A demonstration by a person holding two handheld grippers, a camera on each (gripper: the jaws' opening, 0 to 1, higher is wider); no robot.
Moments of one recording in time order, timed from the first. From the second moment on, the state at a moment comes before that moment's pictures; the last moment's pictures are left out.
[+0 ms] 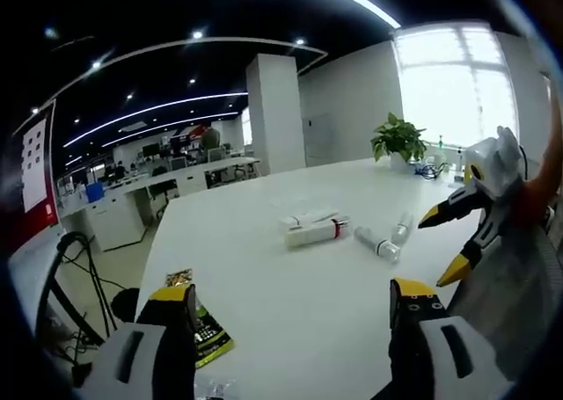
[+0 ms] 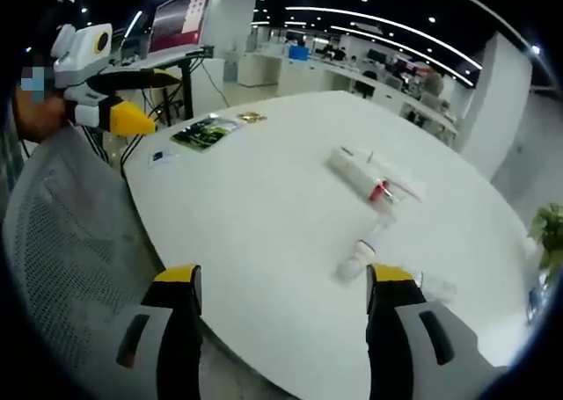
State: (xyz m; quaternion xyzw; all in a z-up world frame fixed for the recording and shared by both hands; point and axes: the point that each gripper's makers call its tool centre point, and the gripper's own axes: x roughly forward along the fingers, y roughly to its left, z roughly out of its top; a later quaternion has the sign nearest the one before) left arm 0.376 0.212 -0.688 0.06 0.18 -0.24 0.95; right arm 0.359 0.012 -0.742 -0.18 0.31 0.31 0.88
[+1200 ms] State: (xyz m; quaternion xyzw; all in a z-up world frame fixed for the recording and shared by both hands) left arm 0.374 0.211 -0.695 0.07 0.19 -0.25 0.95; right arm 0.362 0.011 -0.741 -0.19 0.31 0.30 0.88
